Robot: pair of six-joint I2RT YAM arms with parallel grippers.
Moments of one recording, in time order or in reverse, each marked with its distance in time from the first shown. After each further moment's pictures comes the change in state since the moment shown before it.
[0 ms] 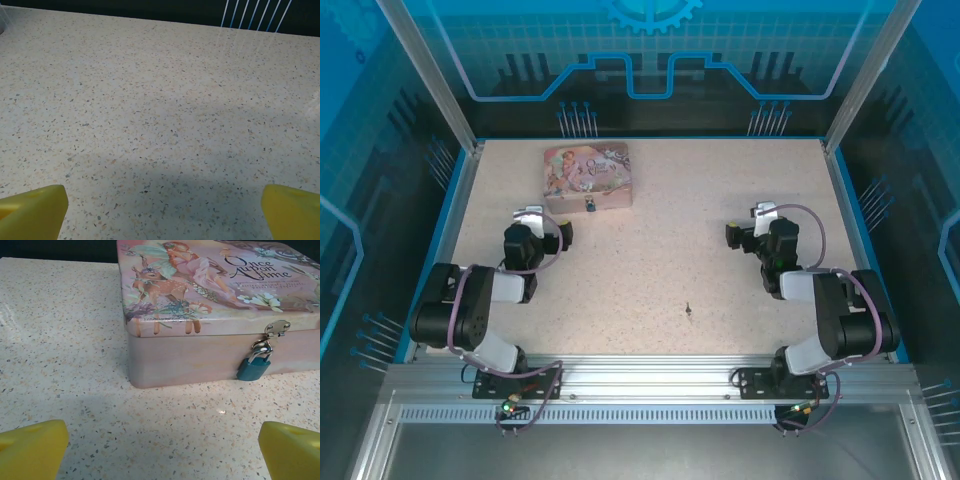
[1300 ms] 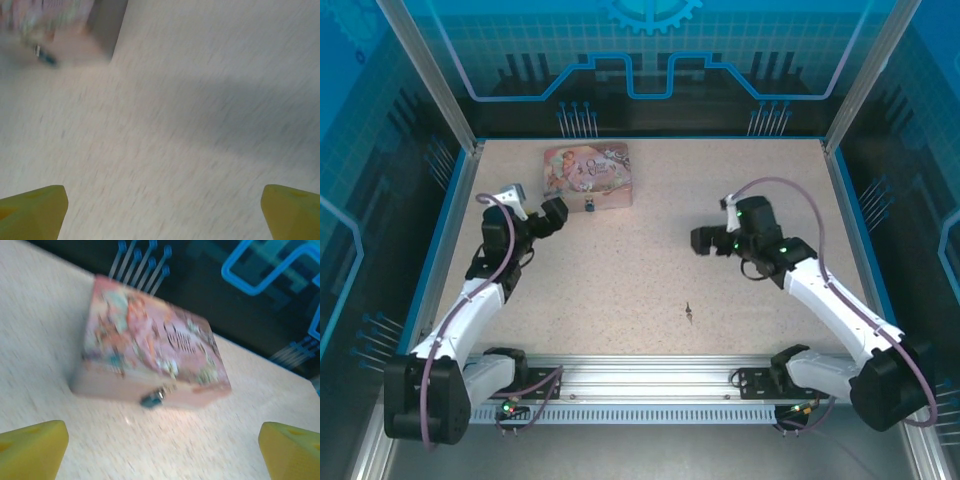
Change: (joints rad) left arm -0.036 -0.492 0.215 -0.735 0.129 -0.478; right arm 0.394 -0.354 0.442 -1.192 -0.022 0.392
